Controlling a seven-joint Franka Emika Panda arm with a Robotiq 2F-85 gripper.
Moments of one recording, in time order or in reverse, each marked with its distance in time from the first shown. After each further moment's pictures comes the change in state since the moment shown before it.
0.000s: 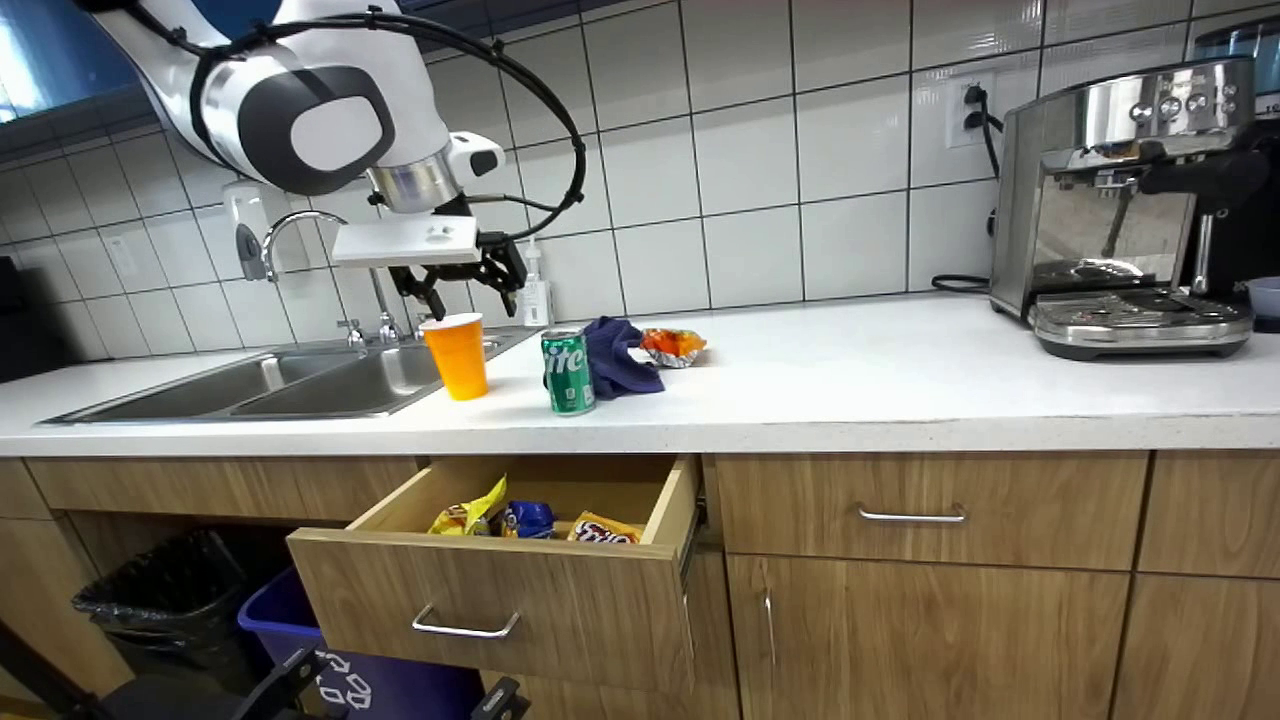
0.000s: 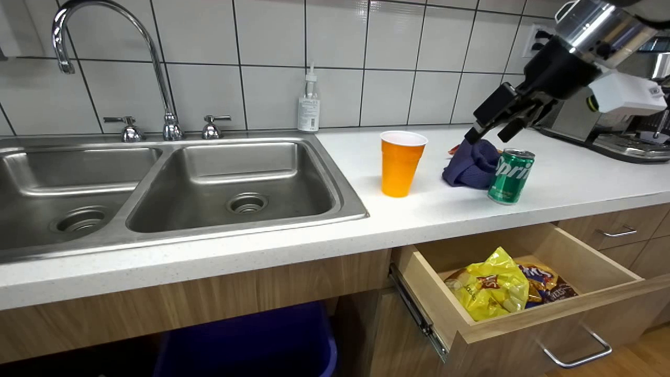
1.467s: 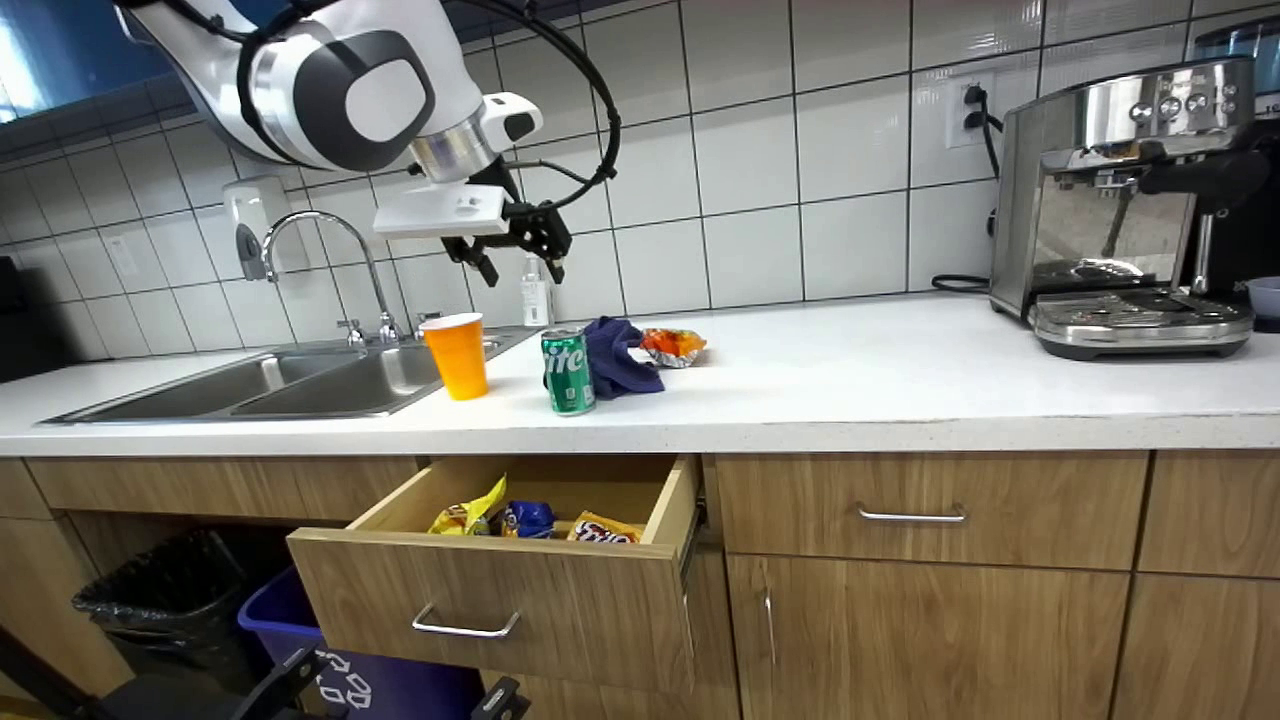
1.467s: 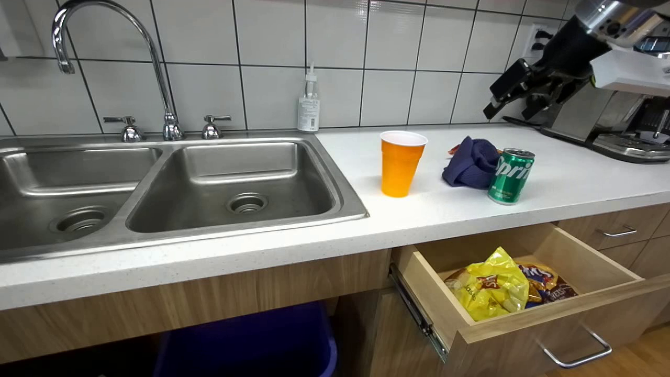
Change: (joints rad) arm -0.118 0.003 0.002 0.036 -0.199 0.063 0.274
